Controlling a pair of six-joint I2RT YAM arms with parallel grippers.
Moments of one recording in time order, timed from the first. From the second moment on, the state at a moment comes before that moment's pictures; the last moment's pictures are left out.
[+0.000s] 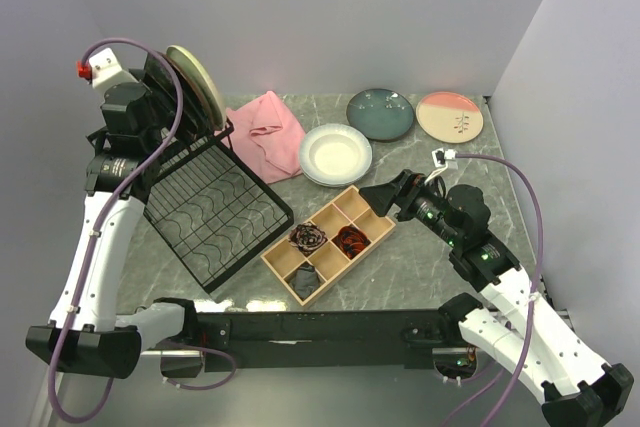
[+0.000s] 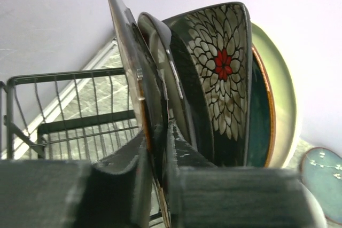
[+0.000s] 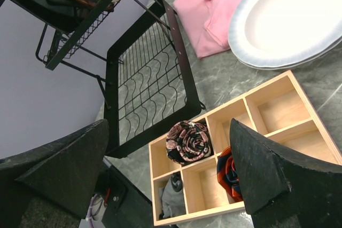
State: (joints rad) left arm -0.10 1.13 1.38 -0.43 -0.49 -0.41; right arm 0.49 0.67 0.64 -0.11 -0.17 0.71
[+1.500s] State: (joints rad) left arm -0.11 1.20 1.52 -0.56 -0.44 -0.41; right arm 0.50 0.65 0.64 -0.11 -0.15 0.70
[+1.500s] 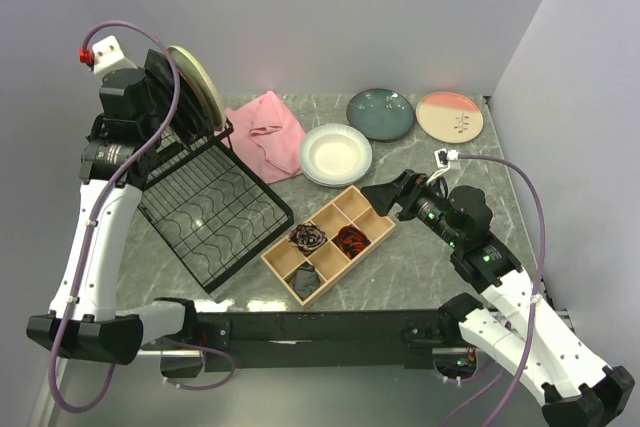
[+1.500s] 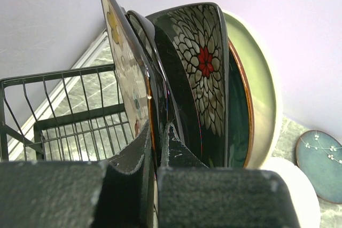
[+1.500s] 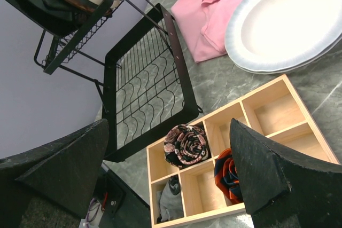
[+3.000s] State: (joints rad) left arm -0.11 1.06 1.48 -0.56 -0.39 -0.34; right arm 0.50 0.68 0.64 -0.11 -0.14 0.70
